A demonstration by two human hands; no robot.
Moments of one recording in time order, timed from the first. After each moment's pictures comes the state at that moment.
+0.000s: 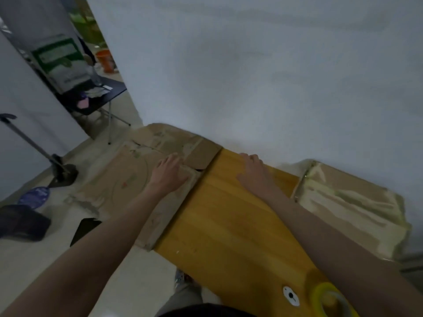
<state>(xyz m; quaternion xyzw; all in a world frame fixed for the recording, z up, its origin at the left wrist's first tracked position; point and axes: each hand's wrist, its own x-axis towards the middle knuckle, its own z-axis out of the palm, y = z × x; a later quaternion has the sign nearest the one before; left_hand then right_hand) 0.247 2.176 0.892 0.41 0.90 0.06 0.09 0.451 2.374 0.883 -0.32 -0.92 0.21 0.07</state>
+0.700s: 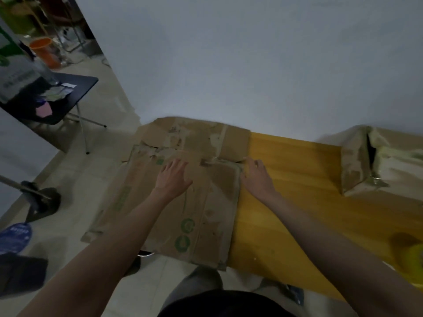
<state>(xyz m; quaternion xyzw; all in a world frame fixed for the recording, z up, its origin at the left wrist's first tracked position) 0.011 2.097 0.798 0.52 0.84 0.01 0.14 0.248 2.240 0.773 -0.49 -0.84 0.25 0.07</state>
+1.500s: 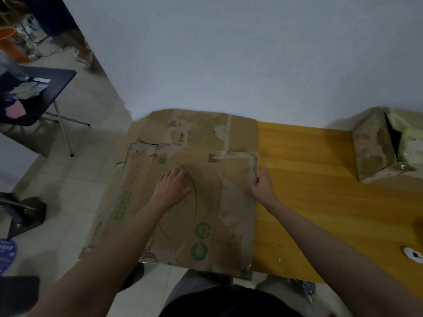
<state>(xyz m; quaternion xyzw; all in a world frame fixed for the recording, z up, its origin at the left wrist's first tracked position) -0.052 2.085 0.720 0.55 0.81 -0.02 0.19 0.215 2.219 0.687 -0.60 -0.65 0.45 0.11</state>
